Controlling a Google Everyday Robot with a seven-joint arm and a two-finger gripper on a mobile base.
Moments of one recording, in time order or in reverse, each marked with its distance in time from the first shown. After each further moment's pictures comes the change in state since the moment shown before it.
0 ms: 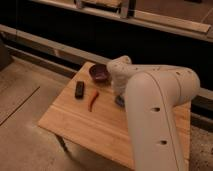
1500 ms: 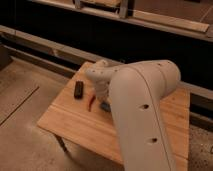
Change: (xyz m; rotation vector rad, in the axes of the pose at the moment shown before) arm 0.087 0.084 -0.018 0.053 -0.087 -0.228
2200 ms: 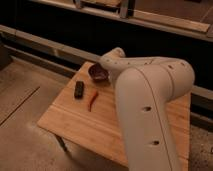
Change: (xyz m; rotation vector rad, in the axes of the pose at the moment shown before) arm -0.081 -0.098 -0.012 0.023 -0.044 0.188
